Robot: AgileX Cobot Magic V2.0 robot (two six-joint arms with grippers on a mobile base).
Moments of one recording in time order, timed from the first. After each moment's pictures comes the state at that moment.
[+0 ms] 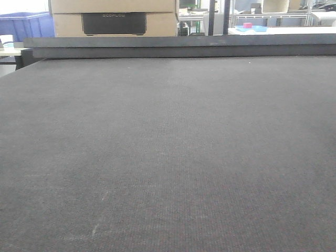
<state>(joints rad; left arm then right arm) -0.16 0.52 -0.62 0.04 0.09 0.00 0.25 0.37 -0.61 0.01 0.31 0.04</state>
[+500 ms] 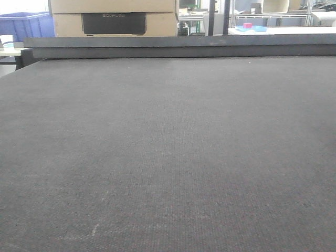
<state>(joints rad) -0.16 0.52 -0.62 0.04 0.09 0.00 0.25 0.37 -0.61 0.01 0.31 0.04</state>
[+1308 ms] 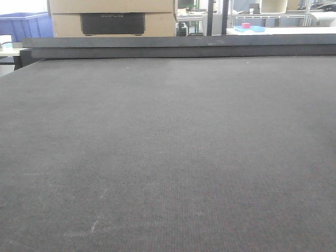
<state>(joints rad) -0.16 0.52 -0.62 0.04 0.09 0.00 0.25 0.37 -0.61 0.01 0.31 0.04</state>
